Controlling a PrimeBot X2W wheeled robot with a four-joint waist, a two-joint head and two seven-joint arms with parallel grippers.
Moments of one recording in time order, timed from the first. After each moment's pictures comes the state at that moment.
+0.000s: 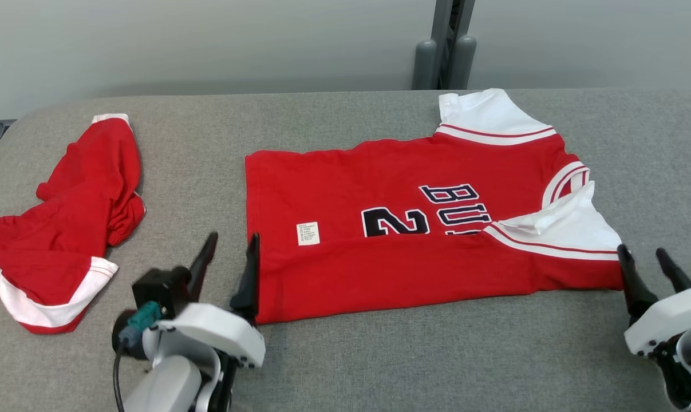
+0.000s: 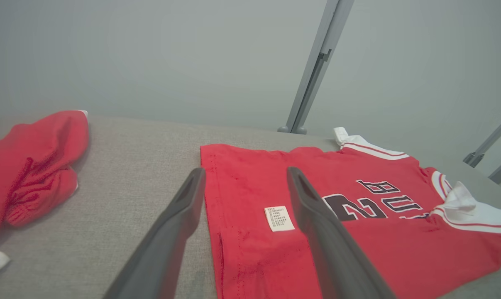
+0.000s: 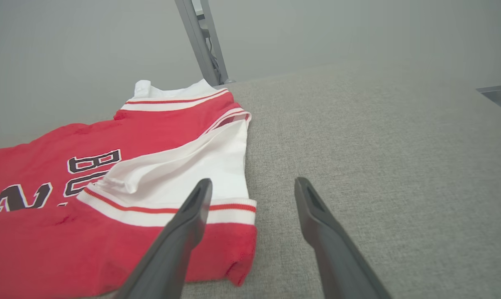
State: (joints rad) left arm -0.34 0.24 -0.55 0.34 -0.69 0.19 -0.26; right arm -0.42 -0.43 0.38 0.75 0.78 0.13 -0.26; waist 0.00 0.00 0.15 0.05
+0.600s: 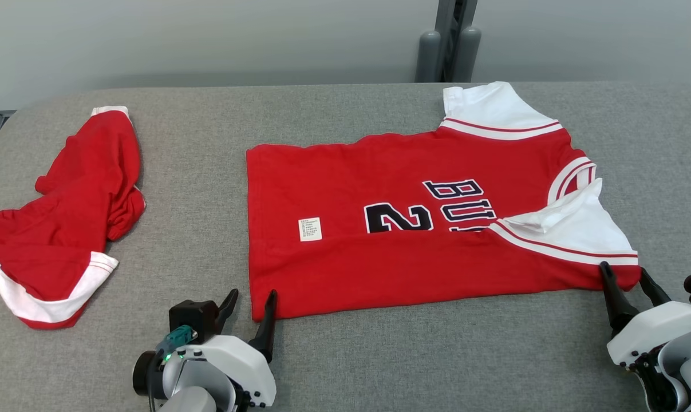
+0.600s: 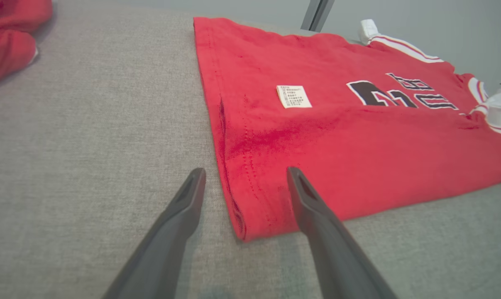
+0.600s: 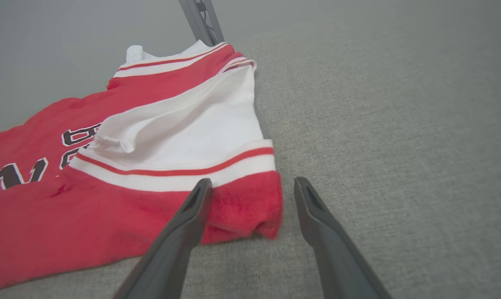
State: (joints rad) left arm -0.29 0.18 -0.61 0.54 -0.70 0.14 -0.21; right arm -0.38 -0.35 0.37 0.80 0.80 0.13 -0.25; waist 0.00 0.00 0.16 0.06
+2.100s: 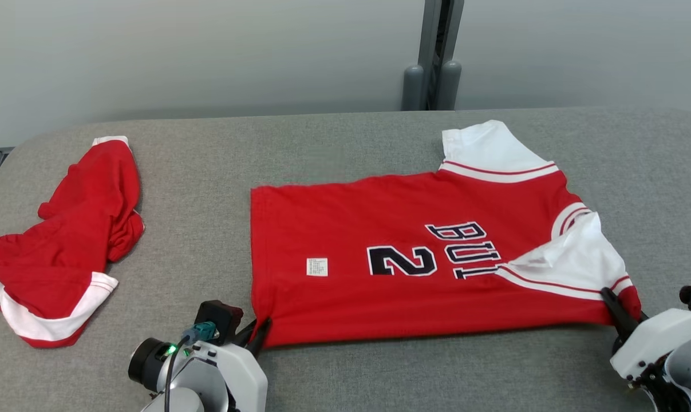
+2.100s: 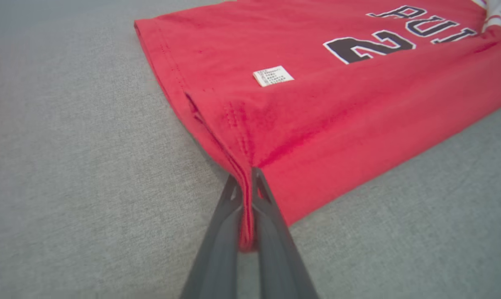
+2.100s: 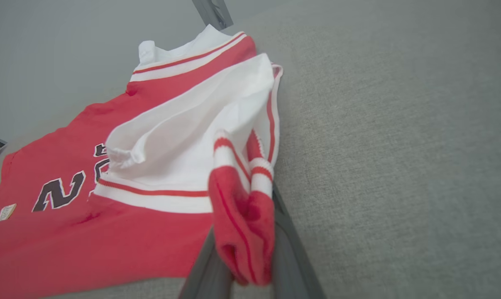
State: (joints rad) left arm -0.34 0.30 -0.78 0.51 -0.62 0.09 0.02; right arm -0.35 -0.41 0.45 0.73 0.99 0.13 -0.08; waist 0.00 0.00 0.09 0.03
